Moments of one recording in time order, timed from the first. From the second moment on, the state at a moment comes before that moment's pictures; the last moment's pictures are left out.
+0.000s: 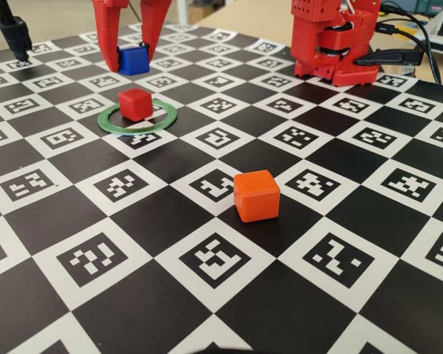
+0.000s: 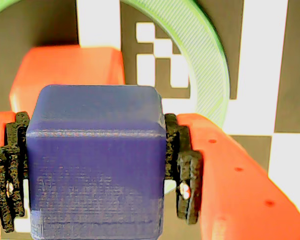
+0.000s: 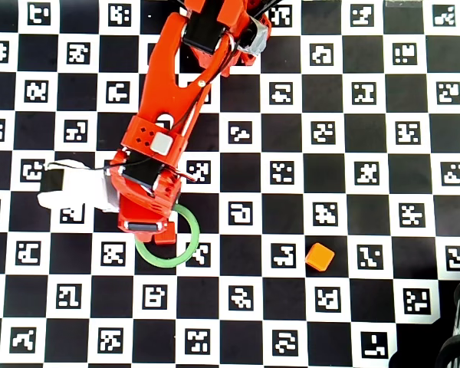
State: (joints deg) arm 23.3 72.5 79.8 74.1 -22.3
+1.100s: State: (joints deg) arm 20.7 72.5 82.4 71.4 -26.2
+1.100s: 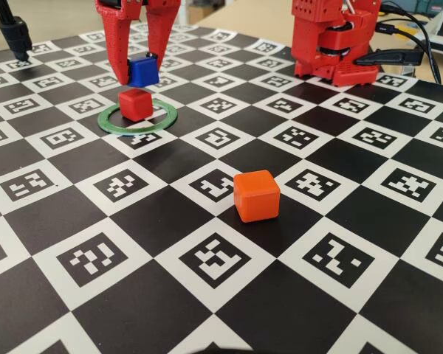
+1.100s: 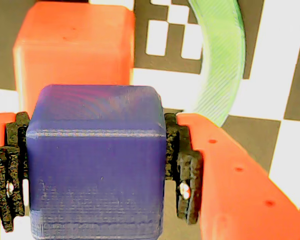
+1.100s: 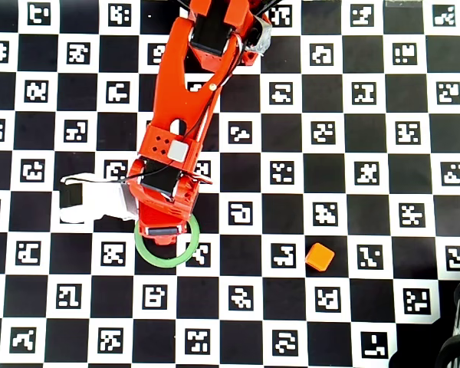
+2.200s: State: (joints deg) arm 20.7 72.5 82.4 69.3 -31.6
